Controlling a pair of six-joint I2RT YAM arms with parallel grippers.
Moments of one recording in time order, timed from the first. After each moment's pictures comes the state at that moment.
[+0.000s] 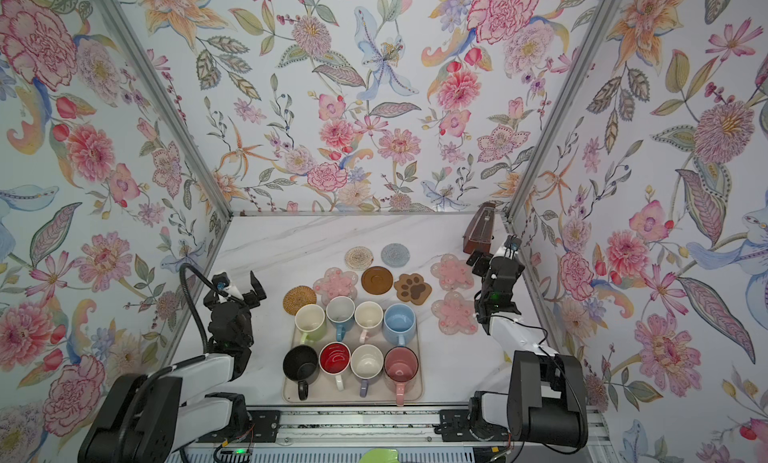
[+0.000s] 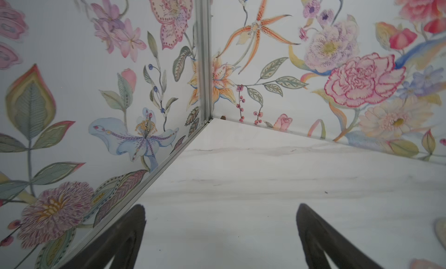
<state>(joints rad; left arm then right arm) -0.09 1.08 0.25 0.84 -0.50 -0.09 -0.06 1.30 0.66 0.47 0.21 0.28</state>
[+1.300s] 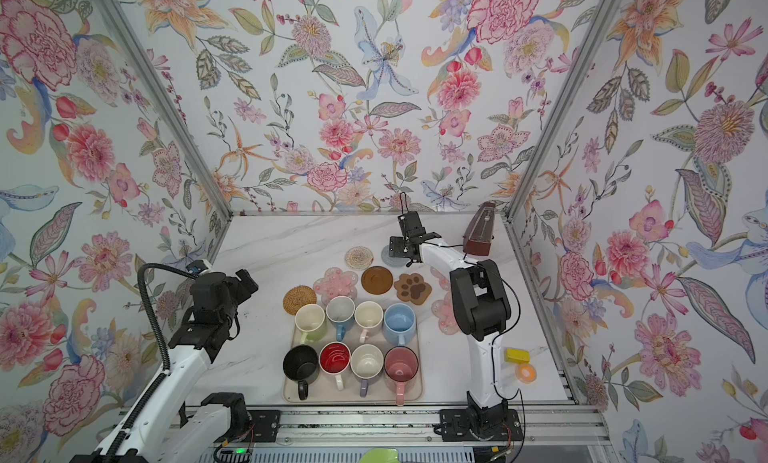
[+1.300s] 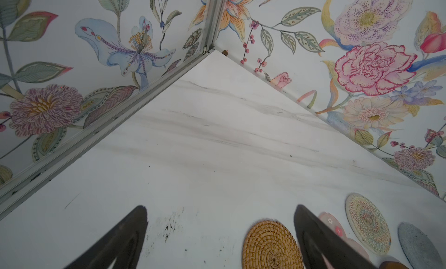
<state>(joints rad) -0.04 0.89 0.60 -0.21 -0.32 -0.52 0.40 2.11 1.61 -0.41 0.13 0.33</state>
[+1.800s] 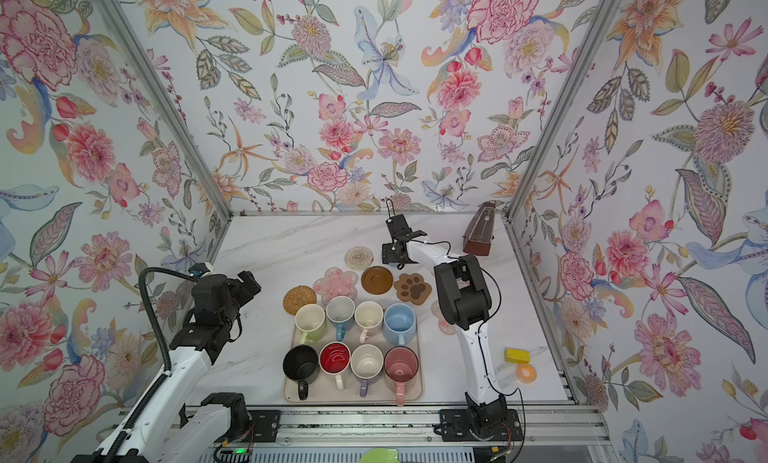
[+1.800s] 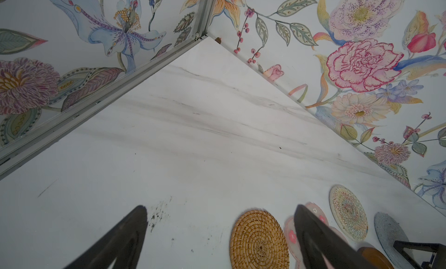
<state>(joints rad) -0.04 0.88 0.57 -0.21 -0.27 -0.58 0.44 2.27 1.78 -0.54 0.14 0.32</state>
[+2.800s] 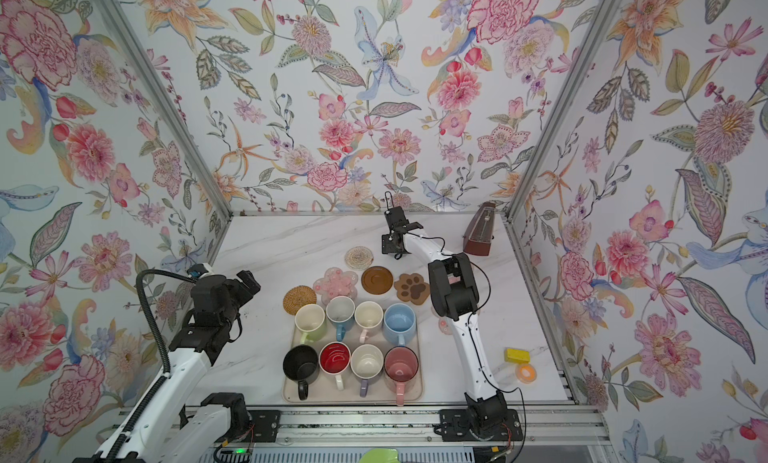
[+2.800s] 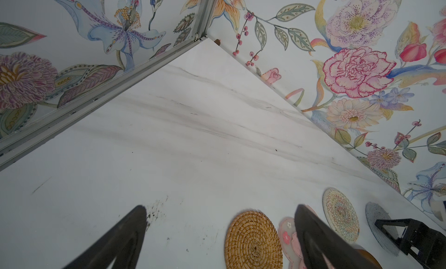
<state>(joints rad) -0.04 0.87 0.57 -0.20 -0.26 -0.61 0.42 2.46 2.08 -0.63 0.18 0.29</state>
